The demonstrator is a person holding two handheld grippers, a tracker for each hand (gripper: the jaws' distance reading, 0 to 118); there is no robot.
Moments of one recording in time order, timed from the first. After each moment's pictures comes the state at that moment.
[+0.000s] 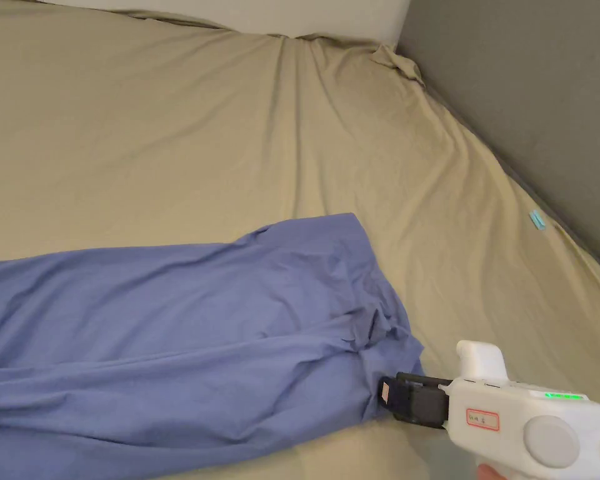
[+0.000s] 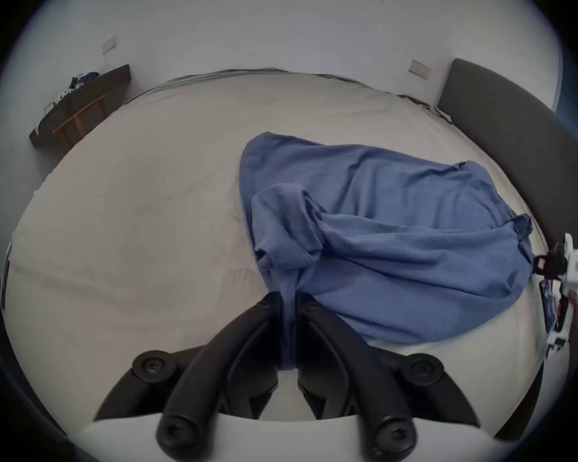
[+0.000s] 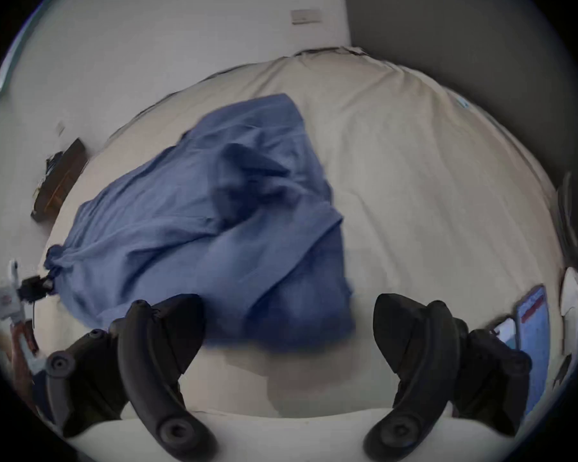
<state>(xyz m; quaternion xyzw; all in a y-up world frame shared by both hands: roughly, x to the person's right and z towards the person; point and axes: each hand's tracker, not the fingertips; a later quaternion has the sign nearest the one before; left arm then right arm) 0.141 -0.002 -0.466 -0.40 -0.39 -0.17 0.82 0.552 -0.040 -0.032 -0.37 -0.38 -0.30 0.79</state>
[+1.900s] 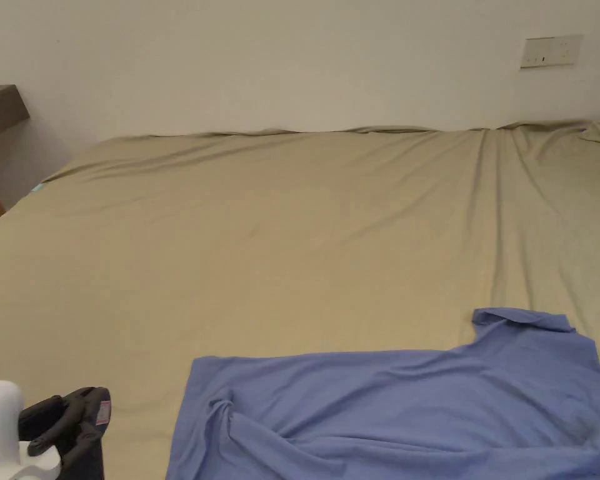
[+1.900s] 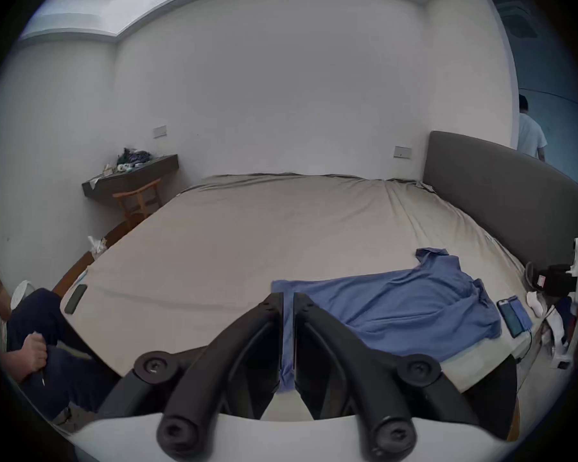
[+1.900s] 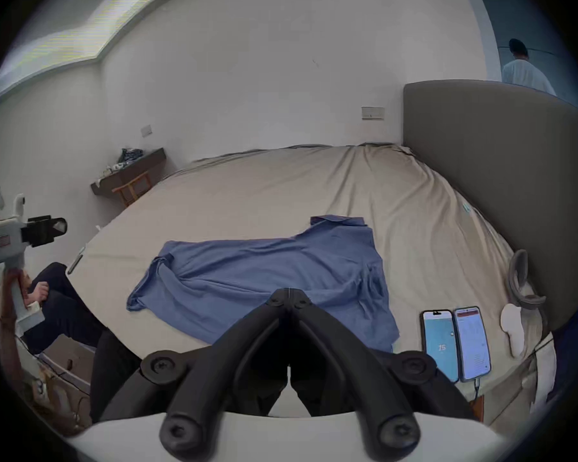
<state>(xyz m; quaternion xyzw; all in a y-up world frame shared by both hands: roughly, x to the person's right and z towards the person) 0.010 0.215 -0.291 -0.21 -0.37 -0.11 0.90 0.326 0.145 0.049 -0.24 -0.29 -0.15 0.91</state>
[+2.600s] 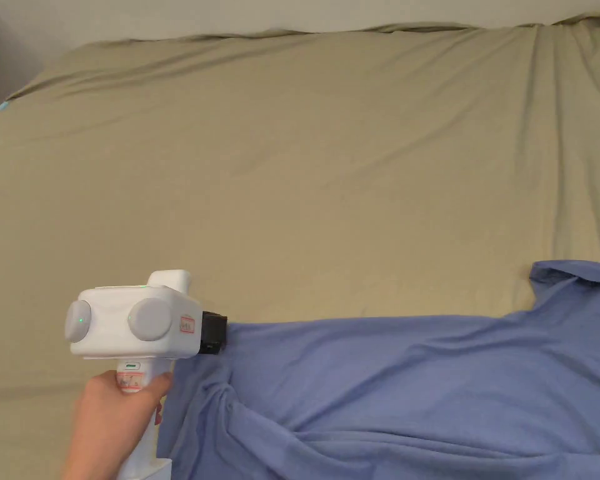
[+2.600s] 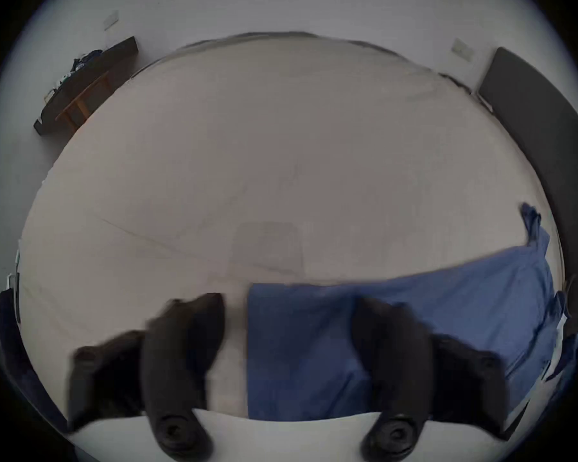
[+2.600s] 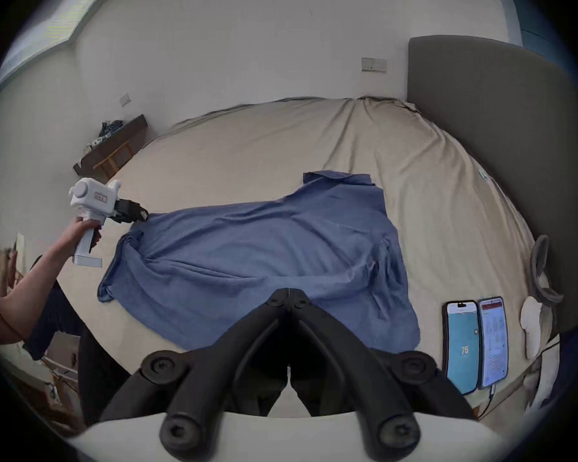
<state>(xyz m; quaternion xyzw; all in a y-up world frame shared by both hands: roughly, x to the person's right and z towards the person) 0.190 -0.019 -0.572 -0.48 -0.33 -0.19 0.79 0.390 0.092 -0.022 -0.35 -0.29 -0.18 0.87</state>
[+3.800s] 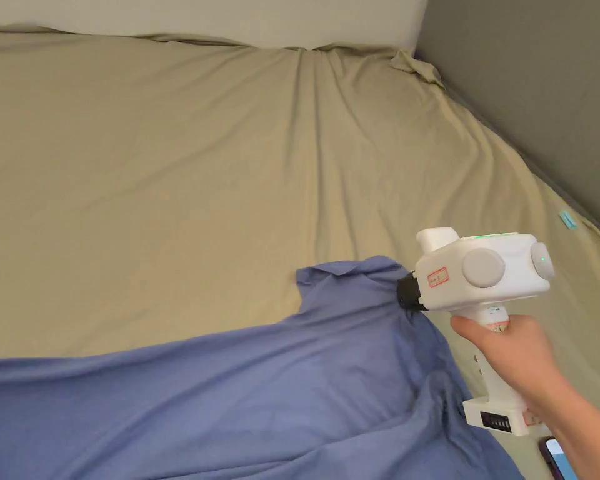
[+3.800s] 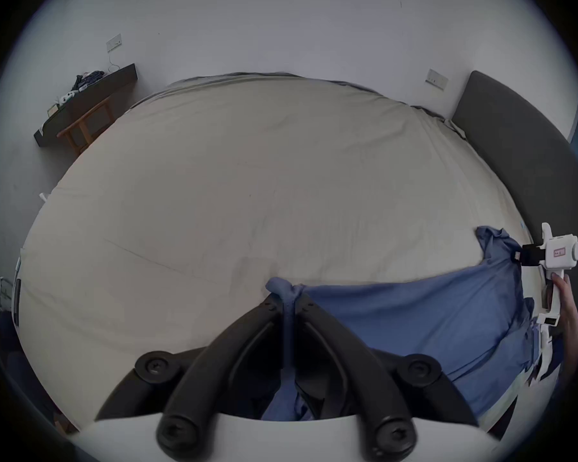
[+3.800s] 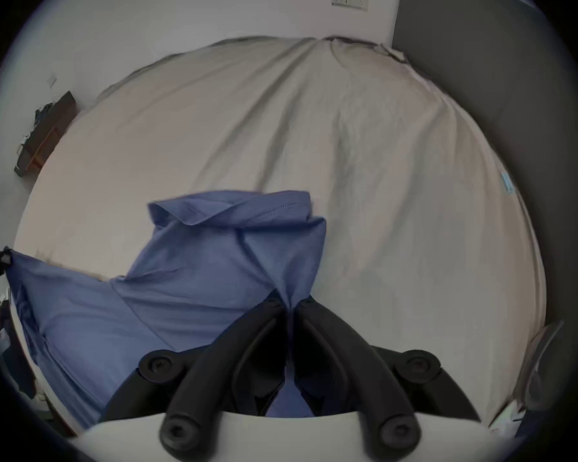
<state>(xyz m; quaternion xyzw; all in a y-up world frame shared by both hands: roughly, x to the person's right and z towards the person) 0.182 0.064 -0.524 -0.41 -0.36 -0.14 0.82 0.649 0.015 -0.143 -0.45 -0.34 -0.19 0.80</state>
